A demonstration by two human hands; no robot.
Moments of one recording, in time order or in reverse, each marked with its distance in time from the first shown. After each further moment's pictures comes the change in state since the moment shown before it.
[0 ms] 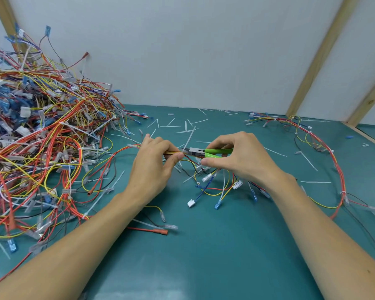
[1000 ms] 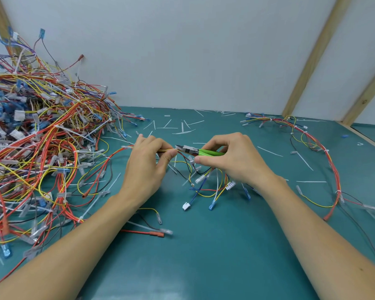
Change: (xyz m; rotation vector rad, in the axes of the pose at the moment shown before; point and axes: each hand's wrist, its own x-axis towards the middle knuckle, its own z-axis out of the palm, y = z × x) left_hand 0.002 0.000 -0.004 -0.039 0.012 -0.006; right_hand -0.003 -0.004 0.007 0.164 0.051 0.035
